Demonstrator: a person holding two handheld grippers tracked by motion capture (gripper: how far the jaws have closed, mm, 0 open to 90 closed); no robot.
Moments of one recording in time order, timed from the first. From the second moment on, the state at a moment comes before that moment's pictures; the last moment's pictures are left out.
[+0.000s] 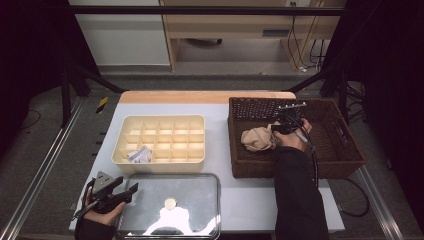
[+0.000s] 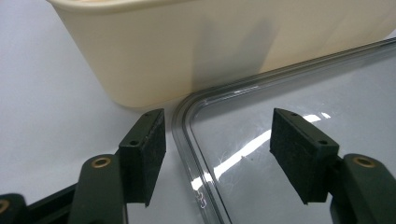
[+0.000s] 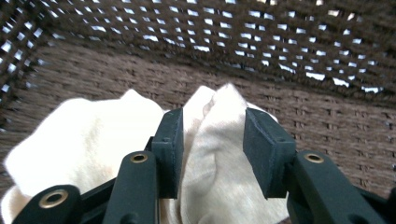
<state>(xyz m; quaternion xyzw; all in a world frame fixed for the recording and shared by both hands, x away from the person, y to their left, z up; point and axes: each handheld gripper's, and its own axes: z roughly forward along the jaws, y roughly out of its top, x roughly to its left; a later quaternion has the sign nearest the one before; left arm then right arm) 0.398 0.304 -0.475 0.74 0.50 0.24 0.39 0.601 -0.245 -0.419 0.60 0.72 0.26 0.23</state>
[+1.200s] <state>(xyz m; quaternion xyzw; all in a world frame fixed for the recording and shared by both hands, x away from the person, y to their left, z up) 0.399 0.302 -0.476 0.74 0.49 0.24 0.39 0.556 -0.271 -0.353 0.60 0.68 0.37 0.21</state>
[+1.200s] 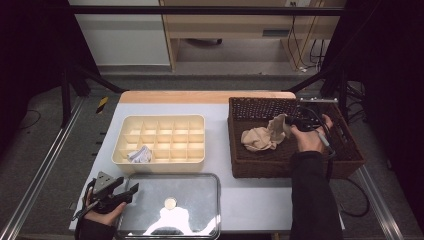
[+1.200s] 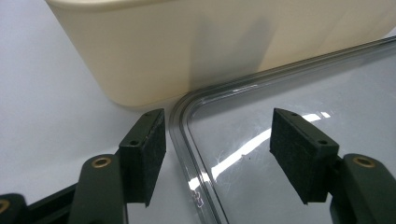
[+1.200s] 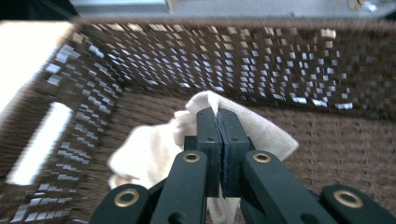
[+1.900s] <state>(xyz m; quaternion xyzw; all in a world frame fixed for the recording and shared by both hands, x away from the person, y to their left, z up) 0.398 0.301 -0.474 0.74 0.49 0.23 0.39 0.476 -0.224 -0.275 0.45 0.71 0.48 0.24</state>
